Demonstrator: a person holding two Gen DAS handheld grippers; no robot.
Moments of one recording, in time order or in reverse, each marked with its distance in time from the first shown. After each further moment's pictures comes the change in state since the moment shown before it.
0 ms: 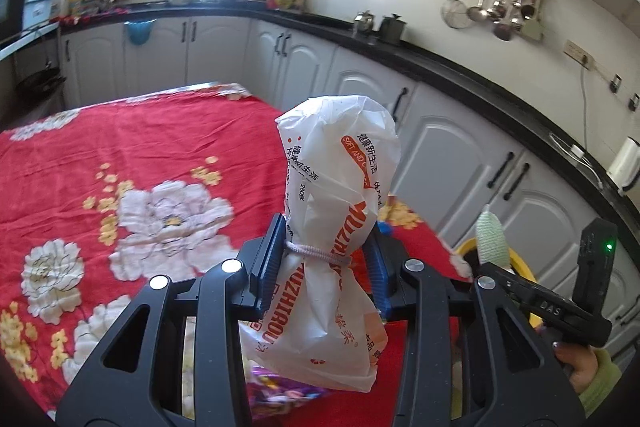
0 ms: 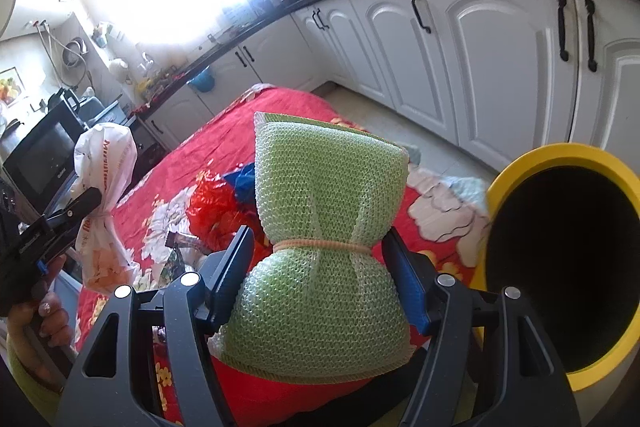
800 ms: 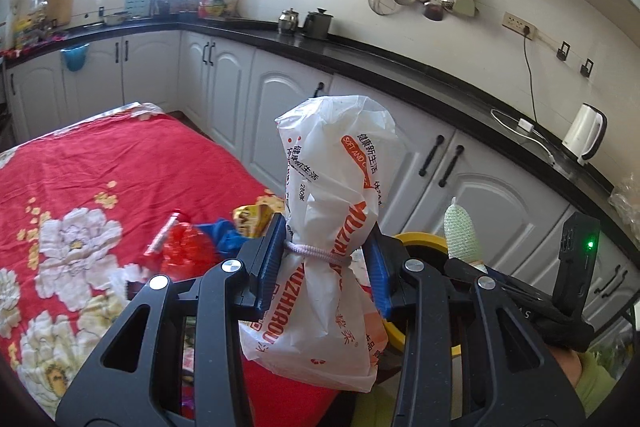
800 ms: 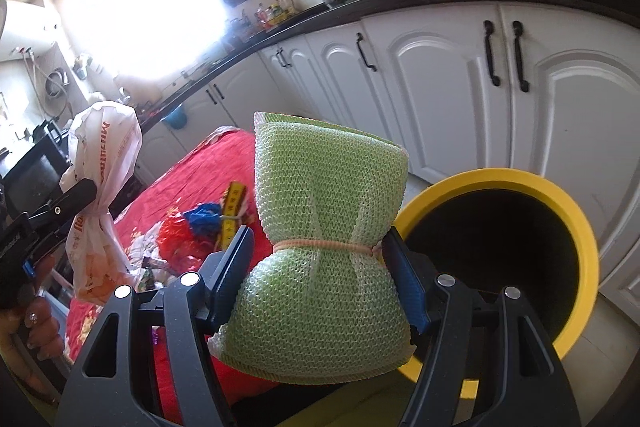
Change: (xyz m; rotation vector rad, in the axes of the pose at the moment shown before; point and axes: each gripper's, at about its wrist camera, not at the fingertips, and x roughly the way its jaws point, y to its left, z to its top) left arm 0.021 -0.112 -0.001 0.113 0.003 -0.166; right arm -0.064 -0.061 -0.001 0.052 -0.123 -0.108
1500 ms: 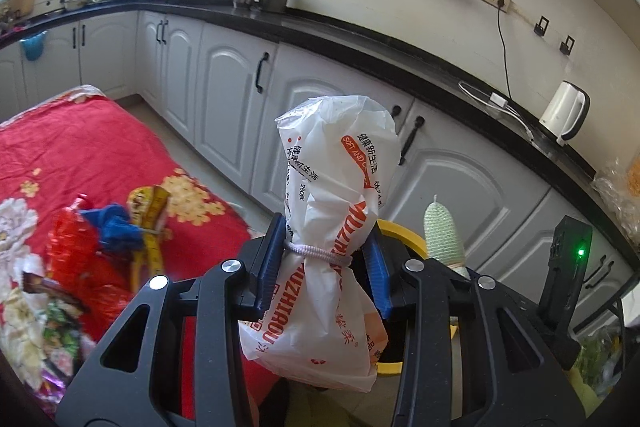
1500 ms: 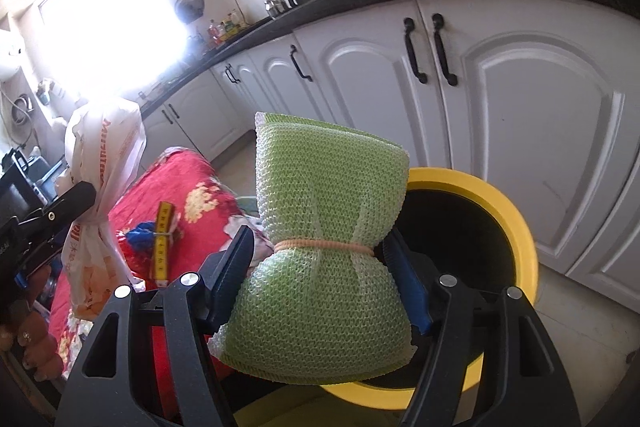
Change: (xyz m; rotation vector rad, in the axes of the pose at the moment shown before) left arm 0.074 -0.074 -0.015 0.021 0.081 -0.121; right arm -0.012 -0.077 -0.001 0.080 -0.021 -0.123
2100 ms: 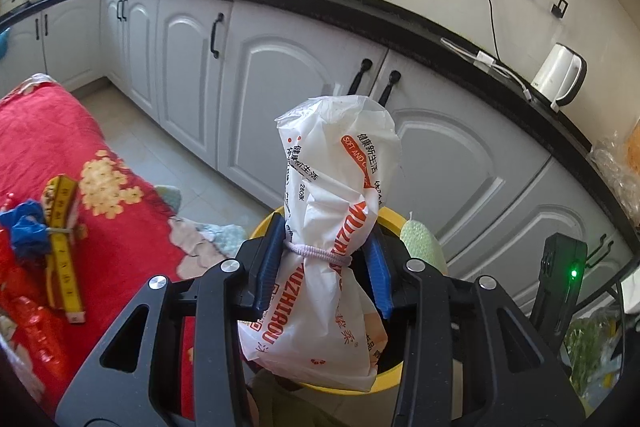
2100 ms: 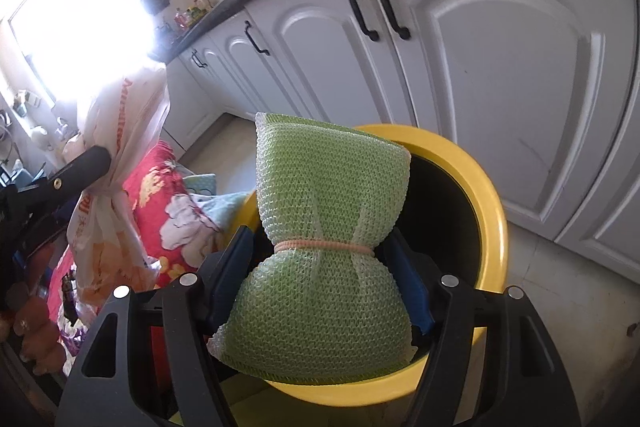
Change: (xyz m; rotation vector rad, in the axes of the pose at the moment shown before) left arm 0.079 -0.042 -0.007 0.046 0.124 -0.062; right arm 0.017 -0.057 -0.020 0.089 0.093 -0.051
